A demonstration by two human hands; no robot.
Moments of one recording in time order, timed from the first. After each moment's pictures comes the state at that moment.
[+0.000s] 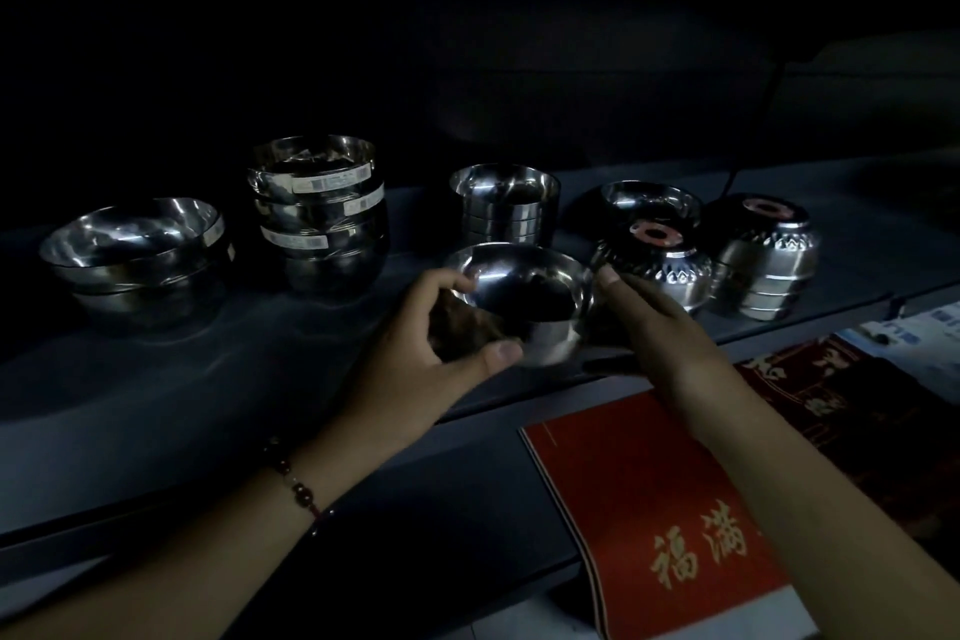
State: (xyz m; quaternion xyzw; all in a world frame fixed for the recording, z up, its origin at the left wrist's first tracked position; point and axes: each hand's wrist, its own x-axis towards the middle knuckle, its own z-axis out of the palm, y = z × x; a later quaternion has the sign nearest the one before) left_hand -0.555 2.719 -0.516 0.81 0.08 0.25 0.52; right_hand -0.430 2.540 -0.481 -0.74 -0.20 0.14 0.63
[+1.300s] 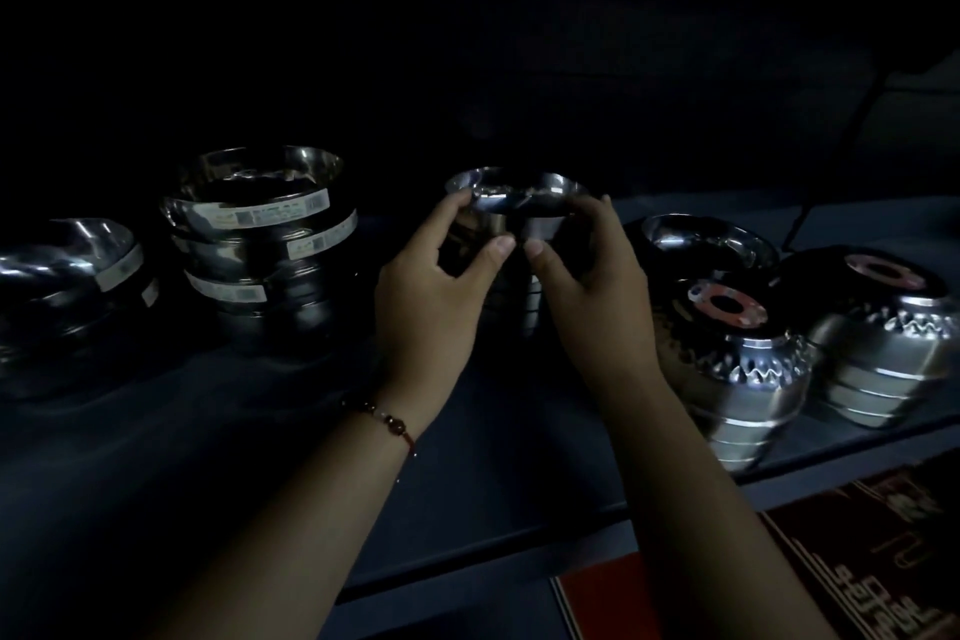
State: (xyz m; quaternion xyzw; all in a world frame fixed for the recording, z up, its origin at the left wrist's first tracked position) left_hand -0.398 2.760 -0.507 0.73 0.16 0.48 0.46; right_hand -0.322 2.651 -0.494 -0.72 -0.36 -0.11 0.58
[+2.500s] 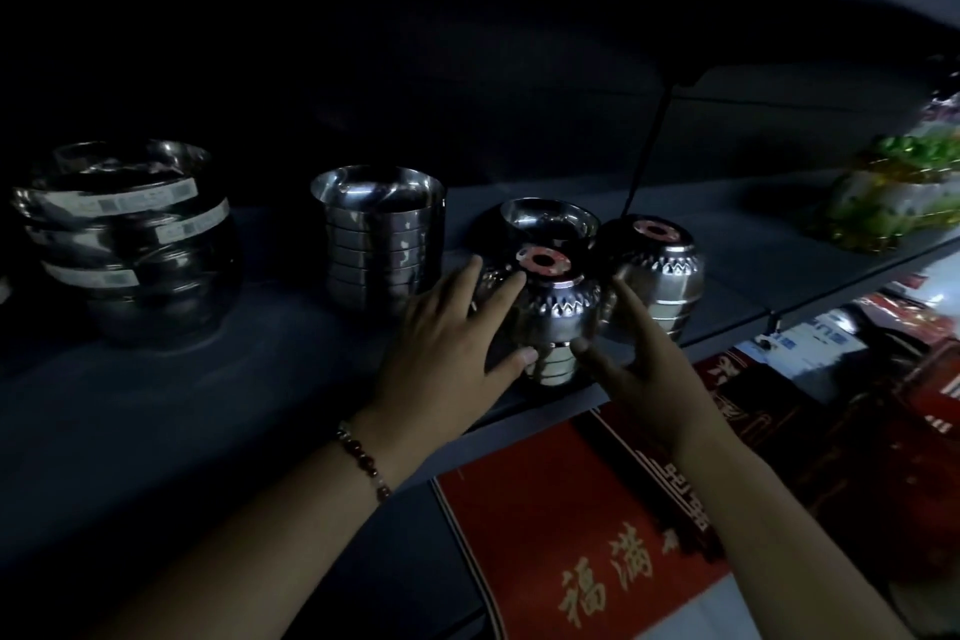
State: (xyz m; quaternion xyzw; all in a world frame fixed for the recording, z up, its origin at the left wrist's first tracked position) left_hand -0.416 2.655 -0.524 0.96 0.02 0.24 0.13; right_hand -0.345 2.457 -0.508 -0.89 -0.24 -0.02 0.38
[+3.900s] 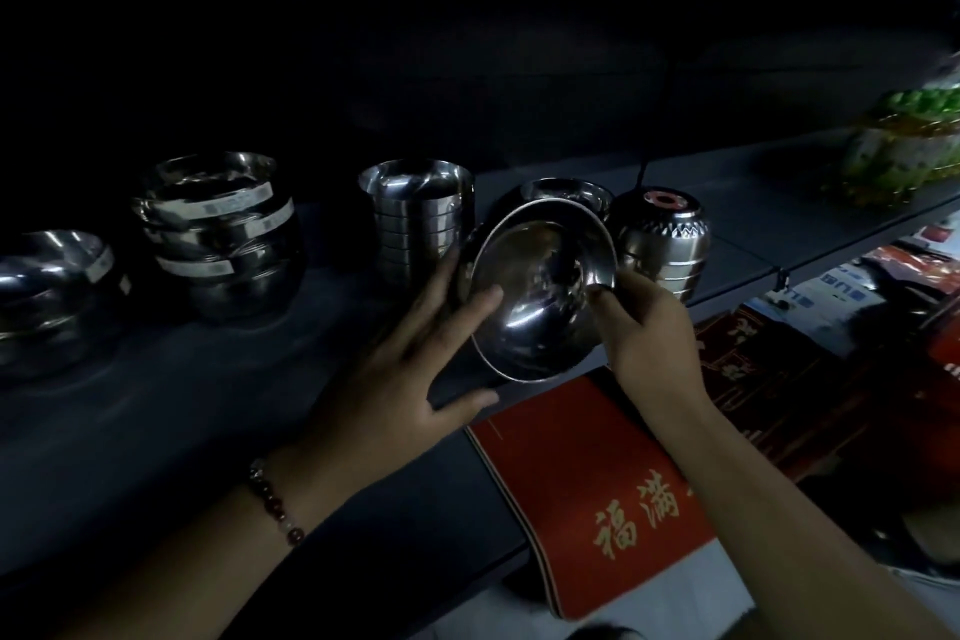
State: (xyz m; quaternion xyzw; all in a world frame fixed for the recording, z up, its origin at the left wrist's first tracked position) left_hand -0.526 2.690 -0.515 0.91 -0.14 0.34 0.18; right_hand -0.412 2.485 -0.488 -0.81 -0.19 -0.09 0.55
